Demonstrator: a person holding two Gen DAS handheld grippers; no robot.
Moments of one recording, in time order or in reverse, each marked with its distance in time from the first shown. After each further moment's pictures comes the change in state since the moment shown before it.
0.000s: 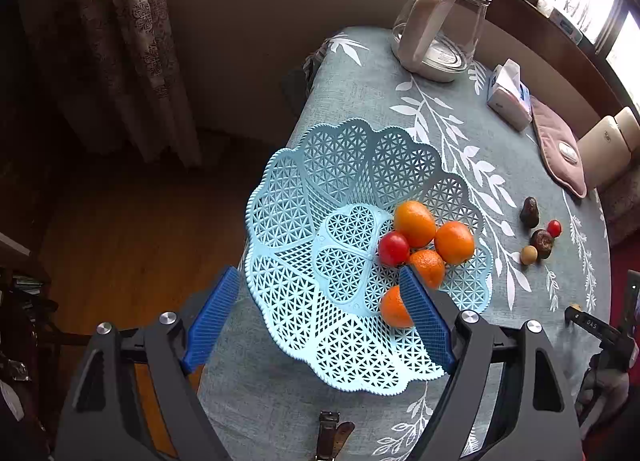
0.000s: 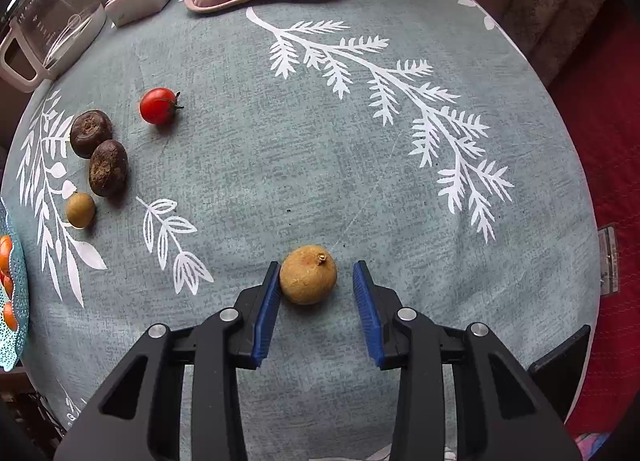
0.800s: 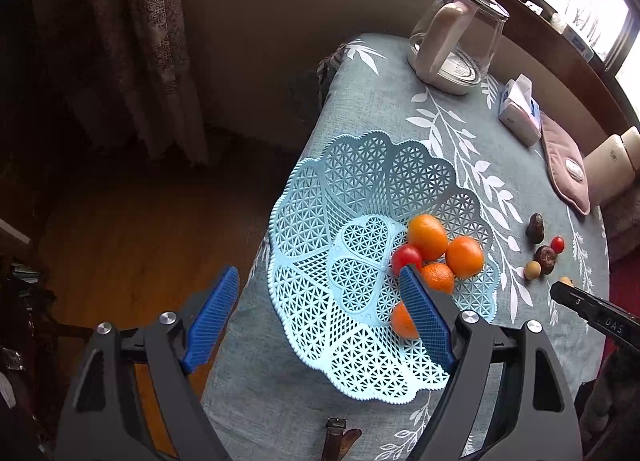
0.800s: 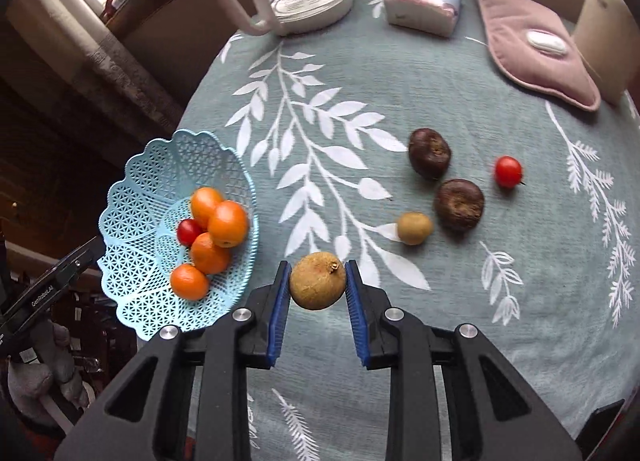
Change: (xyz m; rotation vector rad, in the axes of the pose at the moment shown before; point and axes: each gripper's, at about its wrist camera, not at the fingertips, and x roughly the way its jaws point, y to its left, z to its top) left arm 0.000 0.016 0.006 -0.053 -0.010 0.005; right arm -0.077 0.204 0.007 -0.370 0.005 0.422
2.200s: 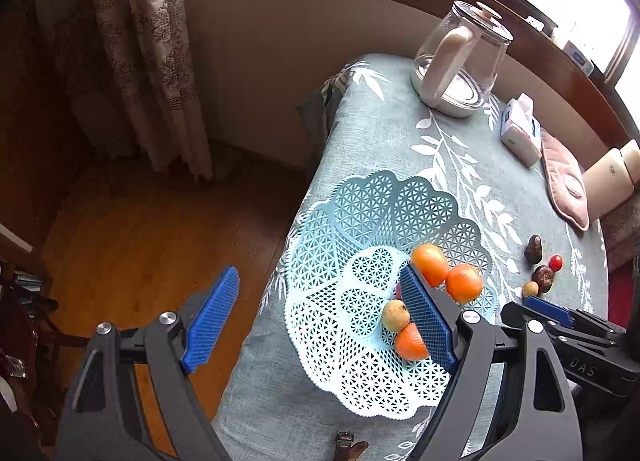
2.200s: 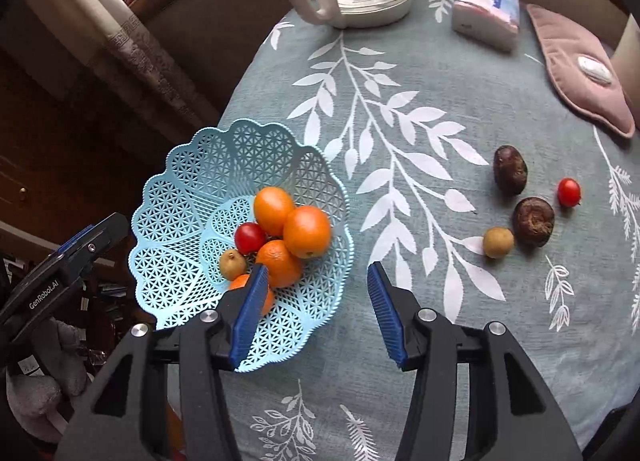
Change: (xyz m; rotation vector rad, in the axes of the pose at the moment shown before) left arm -0.012 -0.009 0.021 0.039 -0.050 0.017; right arm 0.006 0.045 0.000 -0.009 0.000 0.010
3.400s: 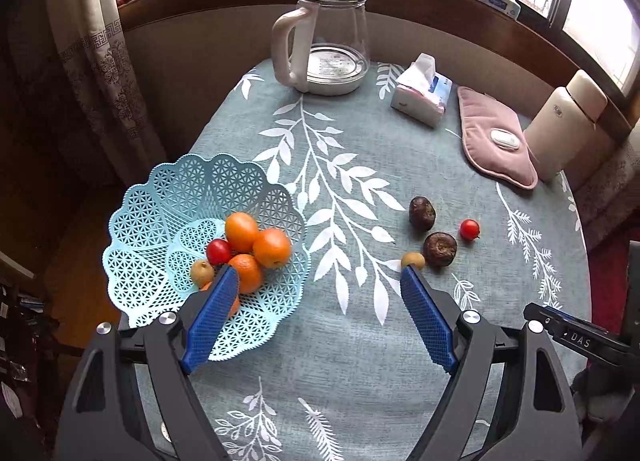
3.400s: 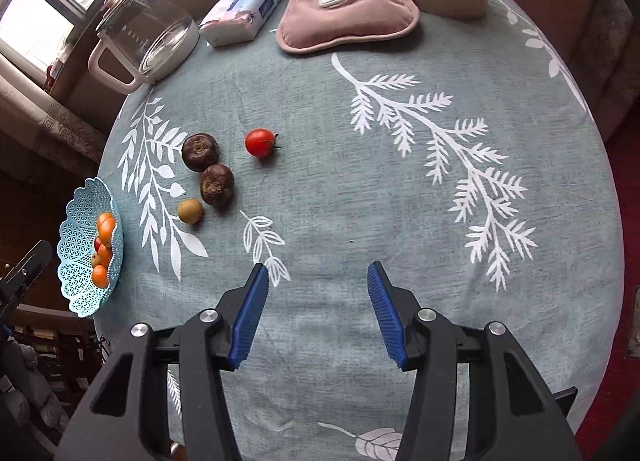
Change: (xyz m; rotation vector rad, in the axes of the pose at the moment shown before) left arm -0.033 -0.204 -0.053 0.102 -0.034 -0.013; right arm -0.078 -0.257 -0.055 0.246 -0.029 -0.090
